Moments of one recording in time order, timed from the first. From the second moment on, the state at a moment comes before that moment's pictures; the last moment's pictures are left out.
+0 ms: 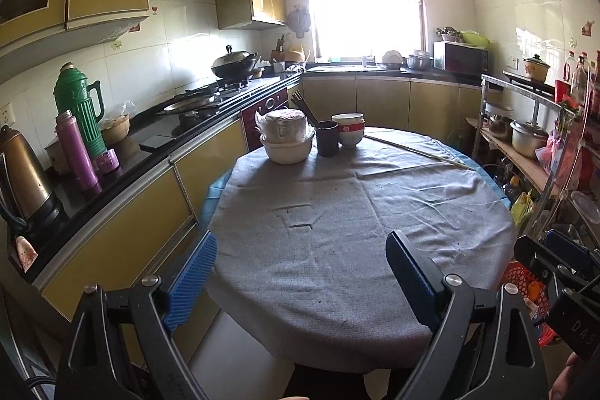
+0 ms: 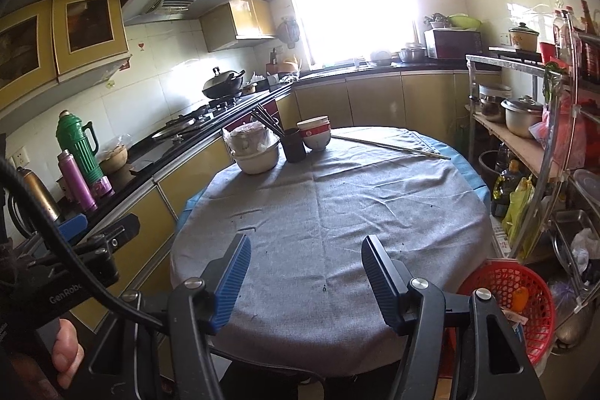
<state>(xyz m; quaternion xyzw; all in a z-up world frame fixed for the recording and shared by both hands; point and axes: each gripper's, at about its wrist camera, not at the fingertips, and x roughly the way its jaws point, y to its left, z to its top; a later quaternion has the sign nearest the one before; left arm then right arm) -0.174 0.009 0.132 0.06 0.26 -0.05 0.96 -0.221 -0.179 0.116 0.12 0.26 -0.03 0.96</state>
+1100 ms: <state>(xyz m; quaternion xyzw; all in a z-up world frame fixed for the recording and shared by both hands) -0.173 0.013 0.133 0.05 0.27 -0.05 0.96 -0.226 -0.179 0.114 0.12 0.26 -0.02 0.96</state>
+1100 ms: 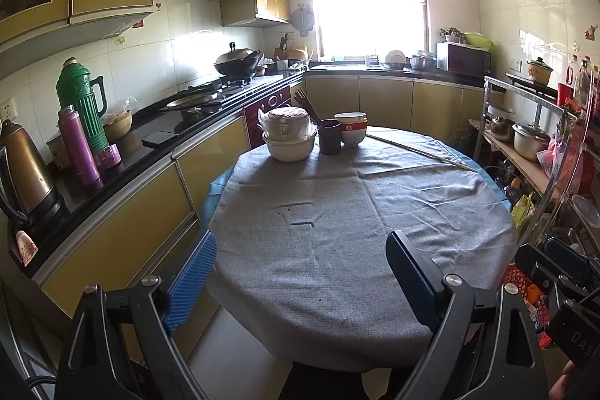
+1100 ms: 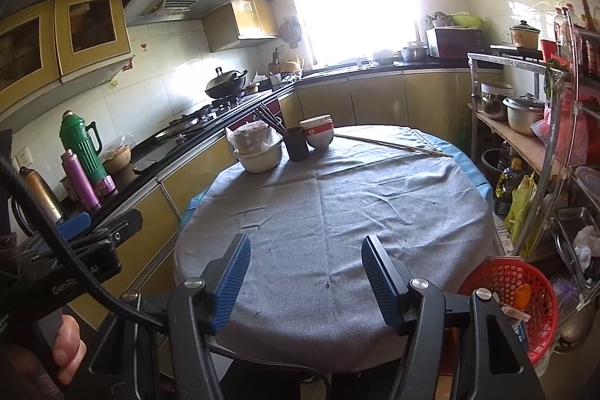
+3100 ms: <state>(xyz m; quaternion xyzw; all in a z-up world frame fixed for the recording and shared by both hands) -0.160 0.018 0.131 0.05 0.28 -0.03 0.96 -0.209 -0.182 0.125 0.11 0.25 -0.01 0.96</state>
